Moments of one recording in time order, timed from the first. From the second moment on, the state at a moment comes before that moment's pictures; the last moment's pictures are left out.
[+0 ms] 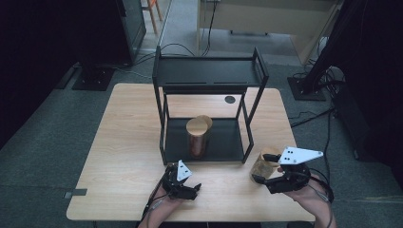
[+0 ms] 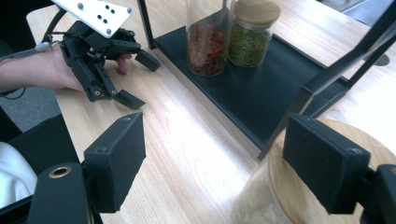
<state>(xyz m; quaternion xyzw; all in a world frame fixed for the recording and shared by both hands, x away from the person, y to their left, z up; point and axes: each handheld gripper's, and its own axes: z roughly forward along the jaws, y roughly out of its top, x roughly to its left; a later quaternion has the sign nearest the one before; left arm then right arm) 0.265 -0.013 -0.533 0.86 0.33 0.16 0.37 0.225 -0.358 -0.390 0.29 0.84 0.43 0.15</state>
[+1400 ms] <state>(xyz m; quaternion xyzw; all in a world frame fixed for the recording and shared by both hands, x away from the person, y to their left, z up) 0.265 -0.012 -0.532 0.86 0.33 0.16 0.37 0.224 -0.402 -0.392 0.34 0.82 0.42 0.19</state>
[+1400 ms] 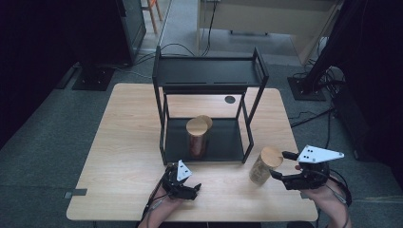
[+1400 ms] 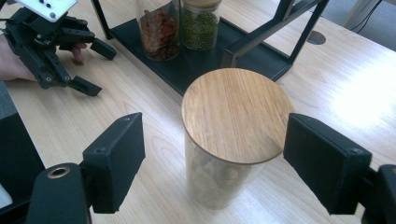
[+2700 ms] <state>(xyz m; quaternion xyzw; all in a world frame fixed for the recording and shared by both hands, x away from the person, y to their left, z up) 0.265 -0.012 -0.533 0.86 0.33 0.16 0.37 0.248 -0.400 -0.424 0.35 0.84 0.39 0.17</state>
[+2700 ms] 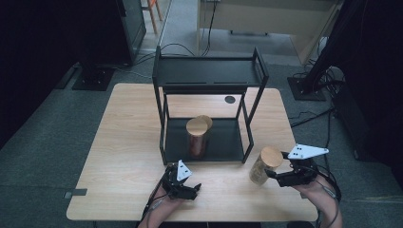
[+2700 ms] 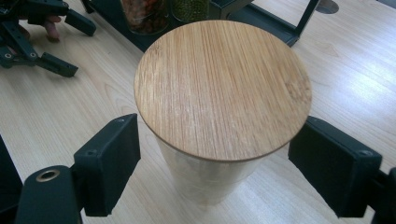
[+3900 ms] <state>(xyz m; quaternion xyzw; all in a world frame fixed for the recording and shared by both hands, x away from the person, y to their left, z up) 0.265 -0.012 -0.533 0.86 0.33 0.16 0.37 0.262 -0.390 -0.444 0.34 0.84 0.40 0.16</state>
